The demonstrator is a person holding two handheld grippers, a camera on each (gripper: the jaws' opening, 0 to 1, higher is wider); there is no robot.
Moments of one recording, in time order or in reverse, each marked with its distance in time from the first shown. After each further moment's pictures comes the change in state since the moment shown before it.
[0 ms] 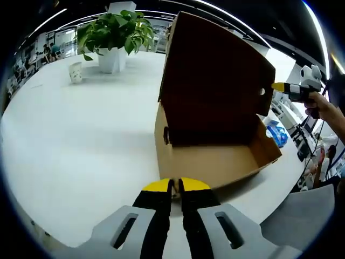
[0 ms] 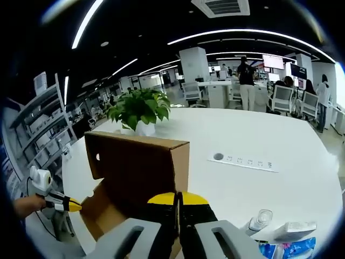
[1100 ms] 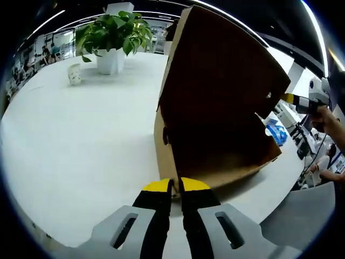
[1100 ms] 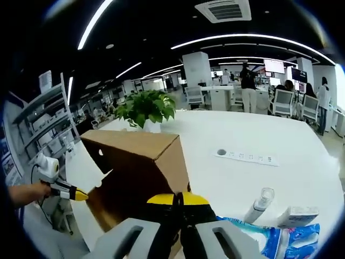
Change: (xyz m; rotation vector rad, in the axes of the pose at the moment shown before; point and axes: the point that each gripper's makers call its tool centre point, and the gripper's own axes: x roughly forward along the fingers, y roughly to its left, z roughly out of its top) left arm 0.001 -0.001 0.000 0.014 -0.005 -0.006; right arm -0.028 0.016 -0.033 -0.021 -0.040 0.012
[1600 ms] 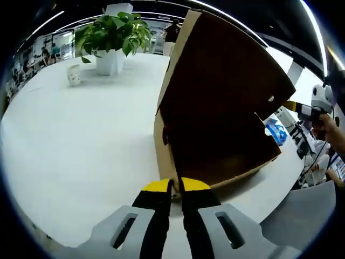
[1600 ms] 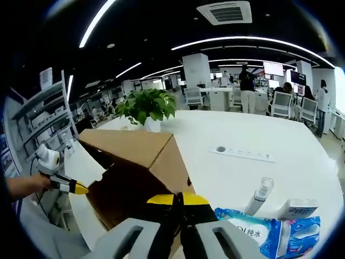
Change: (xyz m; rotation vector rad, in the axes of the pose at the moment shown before) left arm 0.000 0.000 -0.001 0.008 -0.004 -0.004; right arm -0.010 0.008 -0.019 -0.009 -0.011 -0.019
